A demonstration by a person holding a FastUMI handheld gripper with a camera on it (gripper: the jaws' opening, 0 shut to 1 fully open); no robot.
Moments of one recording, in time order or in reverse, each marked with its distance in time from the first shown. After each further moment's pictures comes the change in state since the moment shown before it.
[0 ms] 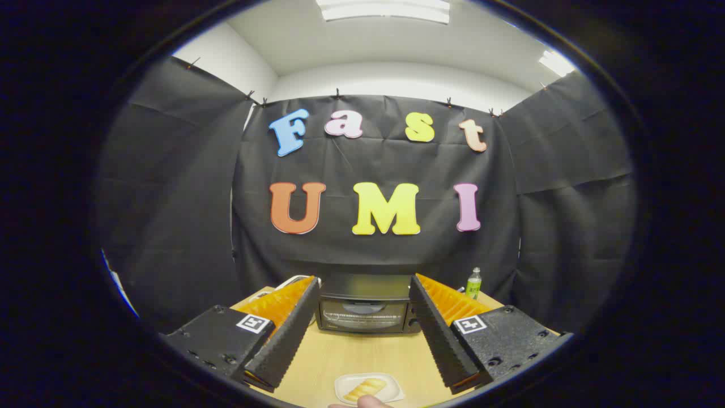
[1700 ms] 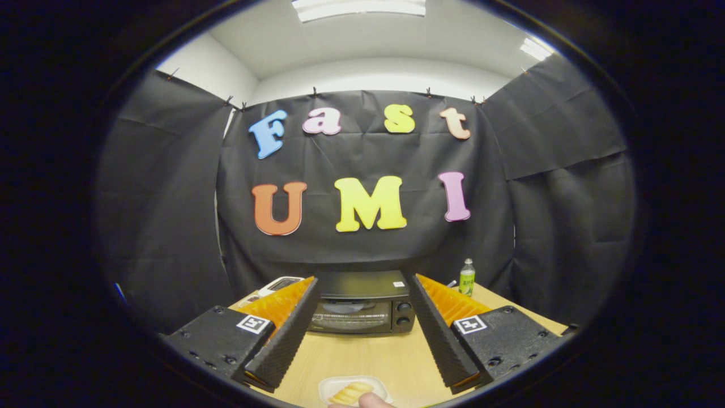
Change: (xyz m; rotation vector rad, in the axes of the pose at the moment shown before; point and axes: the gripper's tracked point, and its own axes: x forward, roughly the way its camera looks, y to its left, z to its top) arm 0.030 -0.058 -0.018 0.073 0.020 -0.026
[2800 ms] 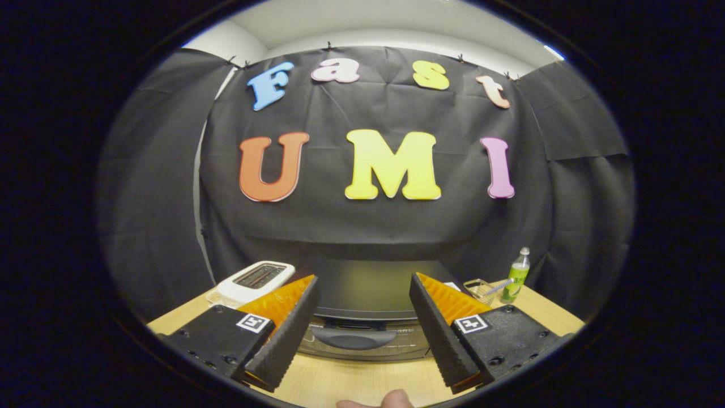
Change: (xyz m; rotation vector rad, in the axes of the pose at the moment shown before) arm 0.252 0.044 -0.106 -0.062 0.135 0.014
